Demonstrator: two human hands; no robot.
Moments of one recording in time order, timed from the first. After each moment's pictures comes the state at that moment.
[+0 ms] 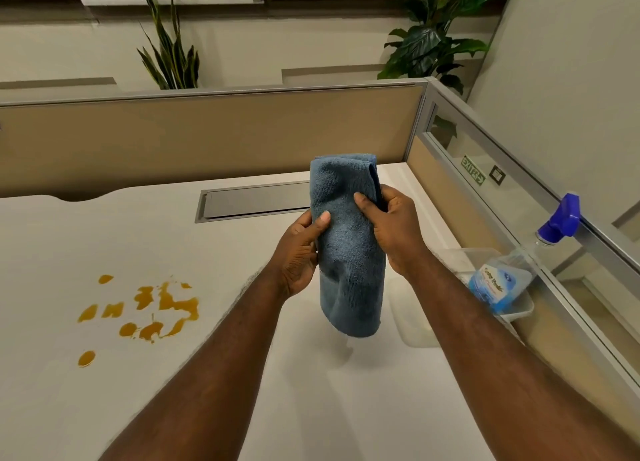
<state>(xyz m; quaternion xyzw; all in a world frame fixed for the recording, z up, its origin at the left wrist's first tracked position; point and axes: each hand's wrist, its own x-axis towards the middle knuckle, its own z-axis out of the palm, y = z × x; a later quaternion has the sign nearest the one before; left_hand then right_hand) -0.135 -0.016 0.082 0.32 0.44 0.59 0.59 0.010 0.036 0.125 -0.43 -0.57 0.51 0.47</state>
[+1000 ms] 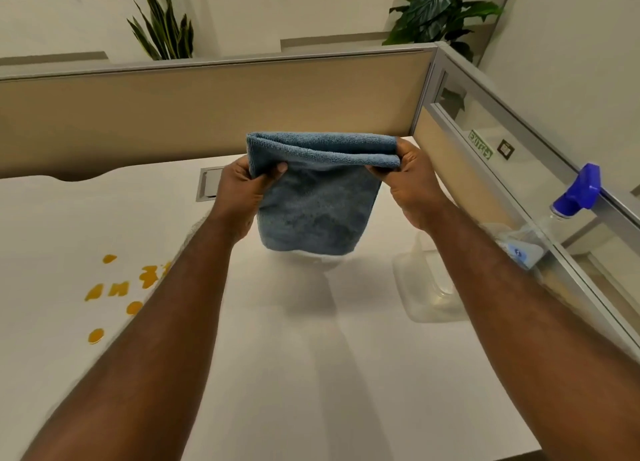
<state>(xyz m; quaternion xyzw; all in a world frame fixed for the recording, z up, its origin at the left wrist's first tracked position) -0.222 -0.009 0.107 0.43 0.51 0.63 0.40 0.019 0.072 0.125 -0.37 -0.64 0.50 0.45</state>
